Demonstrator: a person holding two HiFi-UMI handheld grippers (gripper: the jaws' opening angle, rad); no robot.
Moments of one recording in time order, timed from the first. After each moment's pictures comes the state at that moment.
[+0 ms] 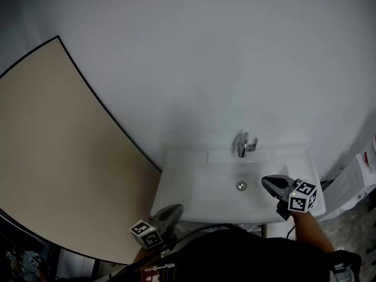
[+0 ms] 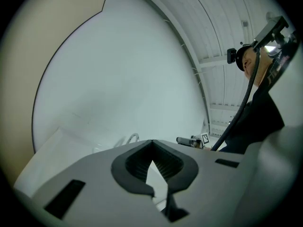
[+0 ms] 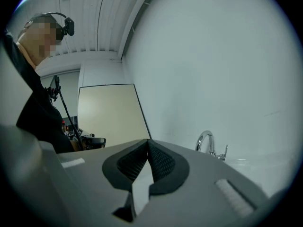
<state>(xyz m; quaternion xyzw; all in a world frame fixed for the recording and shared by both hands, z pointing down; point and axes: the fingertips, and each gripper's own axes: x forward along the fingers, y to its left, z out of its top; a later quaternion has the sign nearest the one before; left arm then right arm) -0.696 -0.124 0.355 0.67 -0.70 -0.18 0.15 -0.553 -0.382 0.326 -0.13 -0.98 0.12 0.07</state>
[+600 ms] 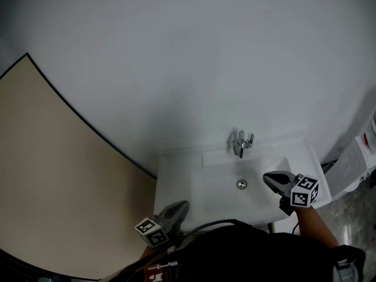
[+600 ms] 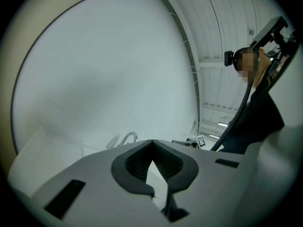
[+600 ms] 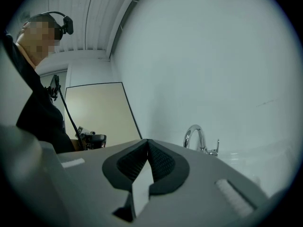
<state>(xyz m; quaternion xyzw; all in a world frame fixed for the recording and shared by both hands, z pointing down) -0.758 -0.187 0.377 0.73 -0.63 -0.19 0.16 -0.597 -0.415 0.365 -0.07 -0.98 0.14 0.09</state>
